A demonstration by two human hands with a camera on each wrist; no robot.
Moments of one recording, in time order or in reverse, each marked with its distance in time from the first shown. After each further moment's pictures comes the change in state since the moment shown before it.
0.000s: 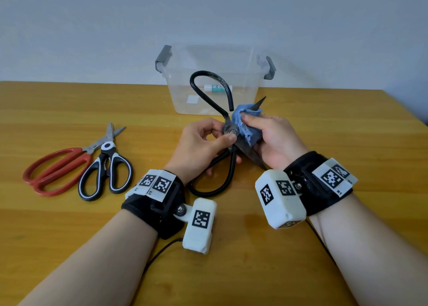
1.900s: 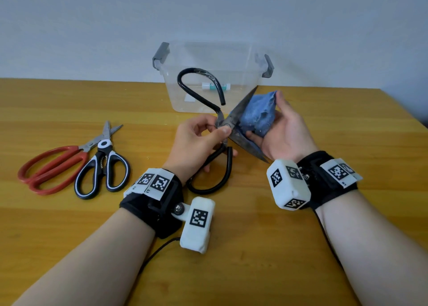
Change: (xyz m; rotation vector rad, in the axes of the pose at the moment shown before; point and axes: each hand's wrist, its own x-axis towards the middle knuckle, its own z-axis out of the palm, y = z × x) left_hand -0.006 0.008 0.004 -0.060 0.089 -0.004; right_hand 0.007 -0.005 -0.029 0.343 -0.195 0.062
